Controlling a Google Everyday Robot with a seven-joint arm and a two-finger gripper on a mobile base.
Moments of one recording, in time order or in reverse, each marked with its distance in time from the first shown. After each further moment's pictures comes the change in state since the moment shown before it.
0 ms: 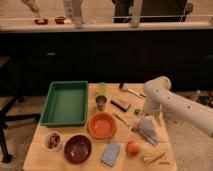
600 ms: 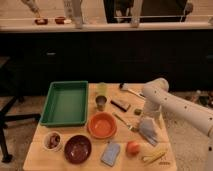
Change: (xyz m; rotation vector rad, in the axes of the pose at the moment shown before) arm -0.005 0.007 0.013 -0.031 -0.030 0.013
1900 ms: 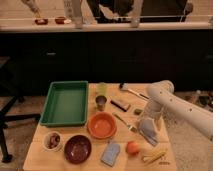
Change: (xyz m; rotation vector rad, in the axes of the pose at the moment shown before) arm 0.001 -0.008 0.009 0.097 -0.053 0.088
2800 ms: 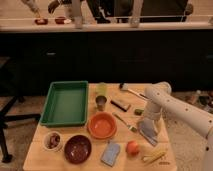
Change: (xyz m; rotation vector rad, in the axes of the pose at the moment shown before) arm 0.003 0.006 0.016 -0.055 -0.017 -0.016
